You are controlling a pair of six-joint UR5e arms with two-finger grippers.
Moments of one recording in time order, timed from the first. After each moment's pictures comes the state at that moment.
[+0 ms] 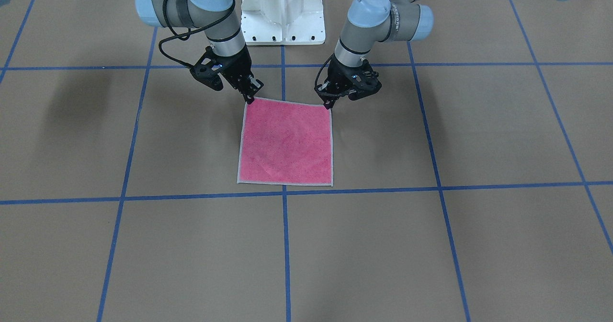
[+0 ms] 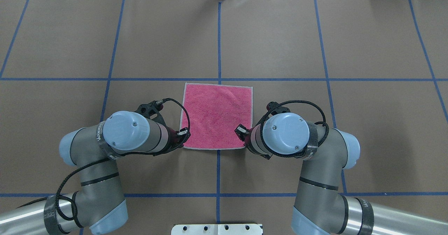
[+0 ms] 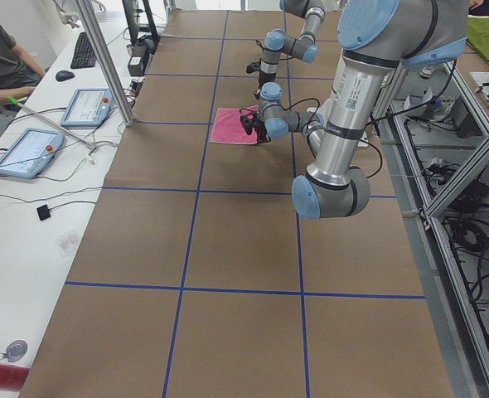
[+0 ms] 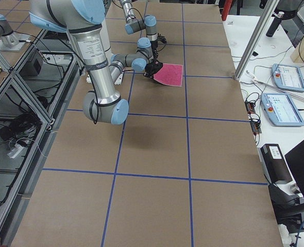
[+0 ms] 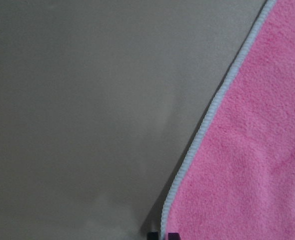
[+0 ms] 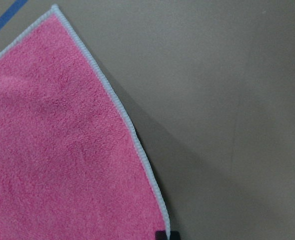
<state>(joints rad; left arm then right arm) -0.39 -2.02 -1.75 -1.94 -1.76 -1.82 0.36 -1.09 1.81 -1.37 1.70 2.03</state>
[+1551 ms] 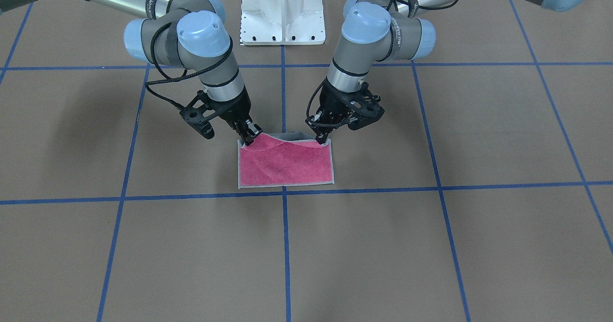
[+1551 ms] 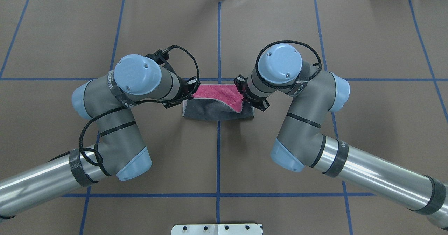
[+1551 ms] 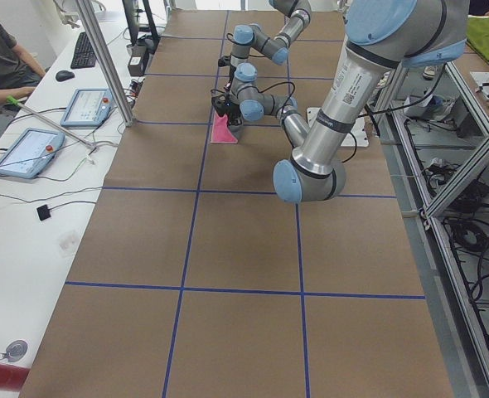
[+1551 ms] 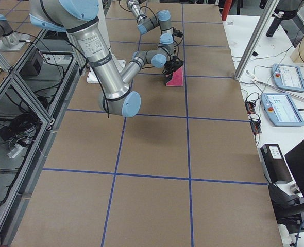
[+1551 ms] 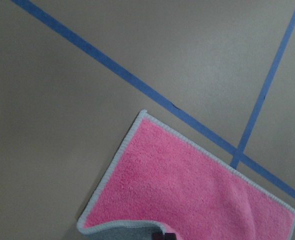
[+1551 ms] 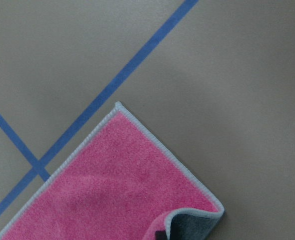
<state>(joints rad) -0.57 -2.21 -1.60 -1.93 -1.77 -1.81 0.58 -0.92 1.59 -1.36 1.86 2.00</state>
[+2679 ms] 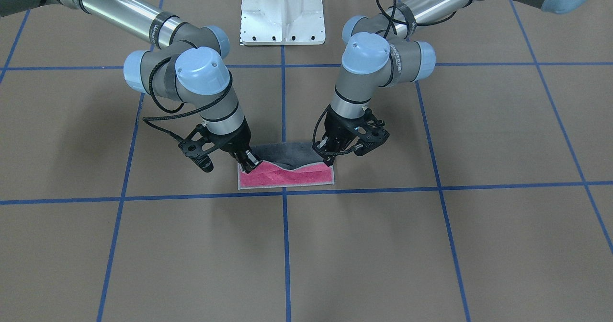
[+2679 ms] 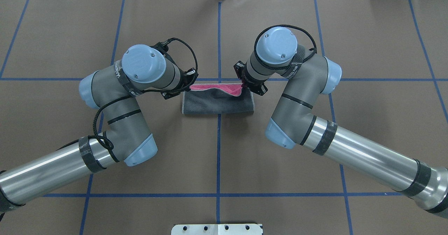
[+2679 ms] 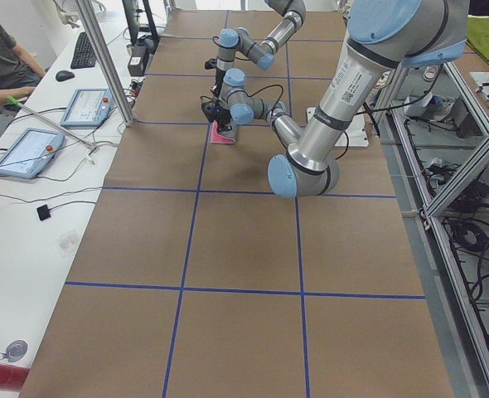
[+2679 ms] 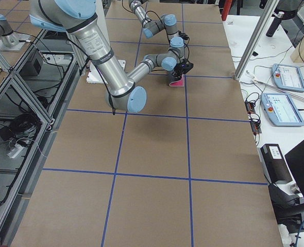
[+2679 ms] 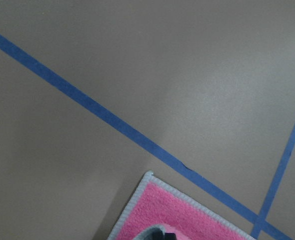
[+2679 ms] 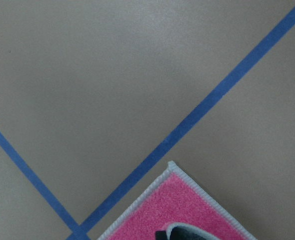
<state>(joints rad) -0.60 -2.25 -1.46 -1.97 -1.77 -1.81 0.64 -0.84 1.40 -1.26 1.89 1.97</state>
